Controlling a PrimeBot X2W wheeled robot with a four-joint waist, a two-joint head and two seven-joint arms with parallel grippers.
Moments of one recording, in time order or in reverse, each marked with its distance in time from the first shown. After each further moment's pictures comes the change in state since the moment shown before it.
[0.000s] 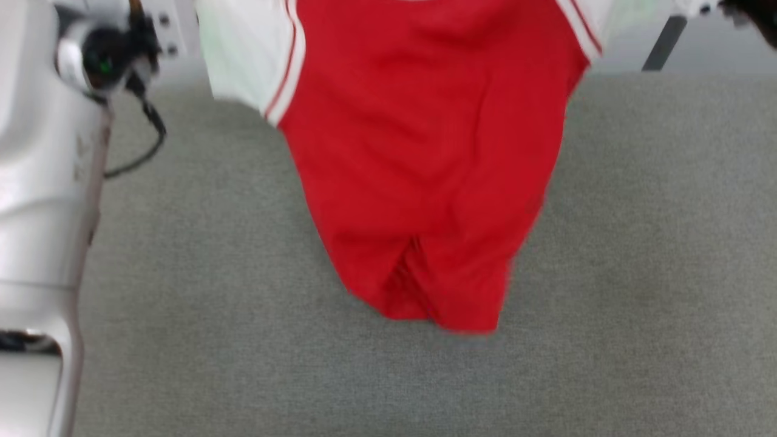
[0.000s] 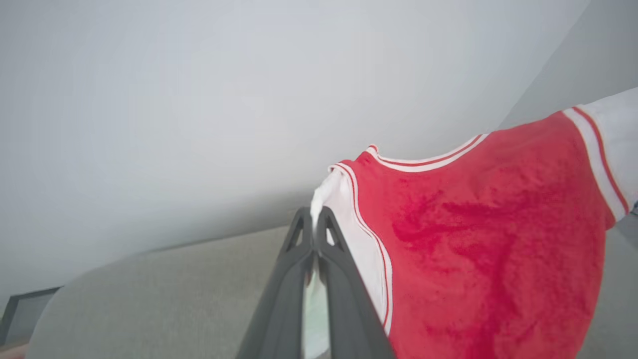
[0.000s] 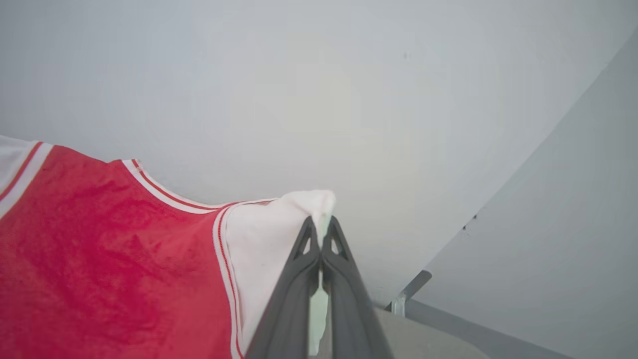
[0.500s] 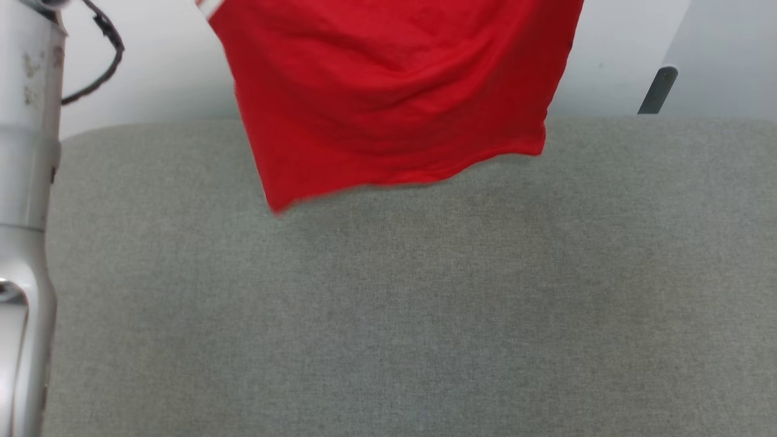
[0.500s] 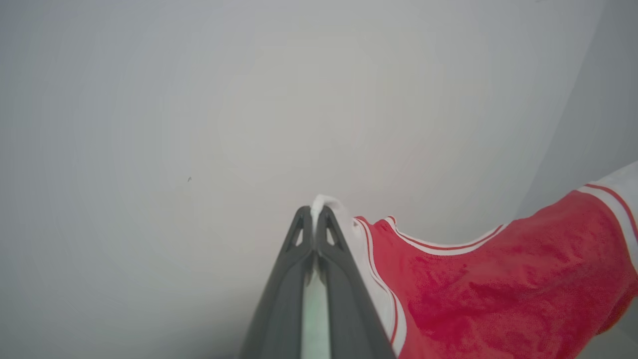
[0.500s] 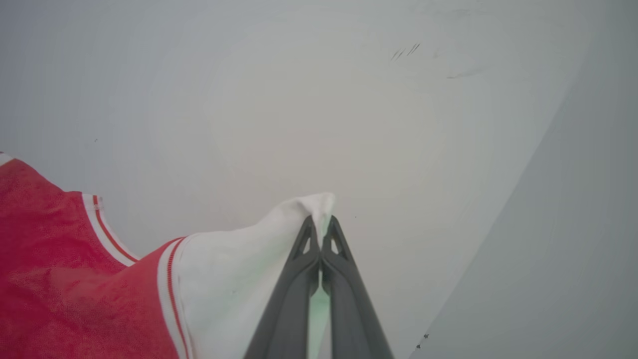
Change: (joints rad) left arm -0.196 -0.013 0.013 0.138 0.050 -0.005 -0.258; right arm -0.182 0.081 0.004 0.253 -0.134 0.000 -0.373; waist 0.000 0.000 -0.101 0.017
